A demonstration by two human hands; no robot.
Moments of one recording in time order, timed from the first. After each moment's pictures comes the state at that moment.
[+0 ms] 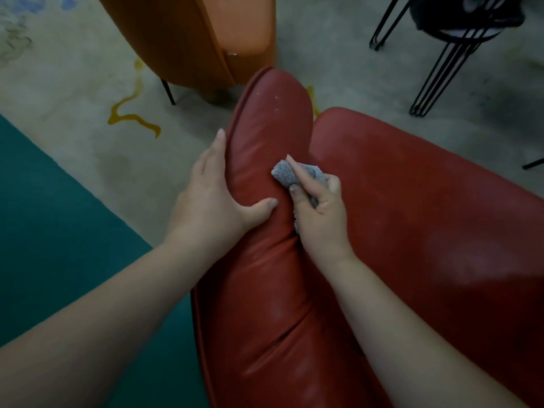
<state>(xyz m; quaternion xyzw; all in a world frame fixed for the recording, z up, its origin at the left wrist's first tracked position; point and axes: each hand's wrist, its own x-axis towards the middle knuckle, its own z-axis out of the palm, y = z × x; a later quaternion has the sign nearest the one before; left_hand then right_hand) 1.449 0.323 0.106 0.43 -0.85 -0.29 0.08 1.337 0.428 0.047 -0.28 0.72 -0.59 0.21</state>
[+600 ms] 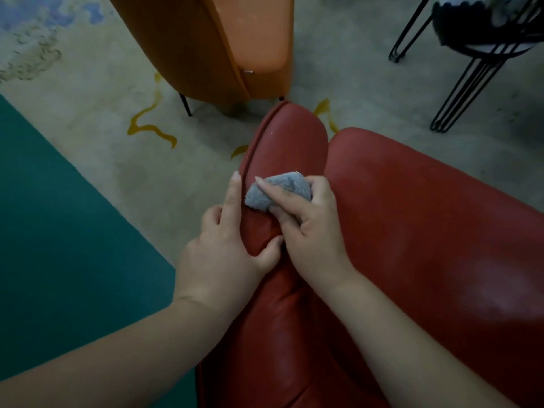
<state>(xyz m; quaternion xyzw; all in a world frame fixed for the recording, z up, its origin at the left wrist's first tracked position) 1.446 0.331 0.108 0.48 -0.87 -0.15 0.04 1.324 0.384 0.071 -0.44 0.71 -0.53 0.14</state>
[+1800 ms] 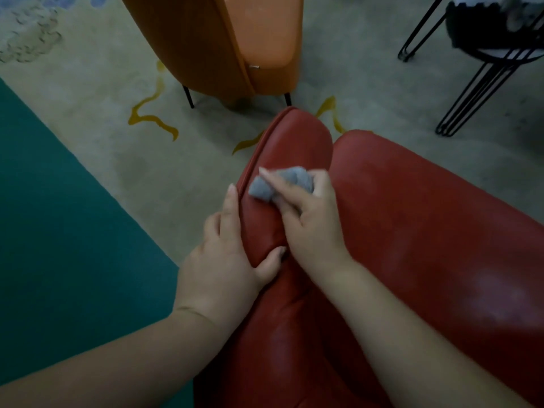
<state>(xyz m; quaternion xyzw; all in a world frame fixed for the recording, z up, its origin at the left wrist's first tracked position) 1.442 0.325 0.108 0.50 -0.86 -0.14 0.01 1.304 0.359 0.071 -0.45 0.74 -0.49 0.13</state>
